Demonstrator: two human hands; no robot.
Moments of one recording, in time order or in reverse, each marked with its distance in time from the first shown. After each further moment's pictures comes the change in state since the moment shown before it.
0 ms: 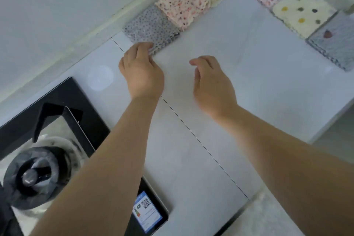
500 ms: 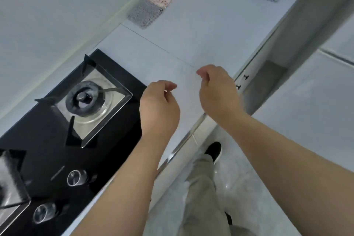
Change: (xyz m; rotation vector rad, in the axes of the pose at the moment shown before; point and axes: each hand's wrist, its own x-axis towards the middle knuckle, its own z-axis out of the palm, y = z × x) left_hand -0.300 0.036 -0.207 -0.119 -0.299 0.079; right_hand -0.302 -0.063 -0.057 0.259 0.159 0.282
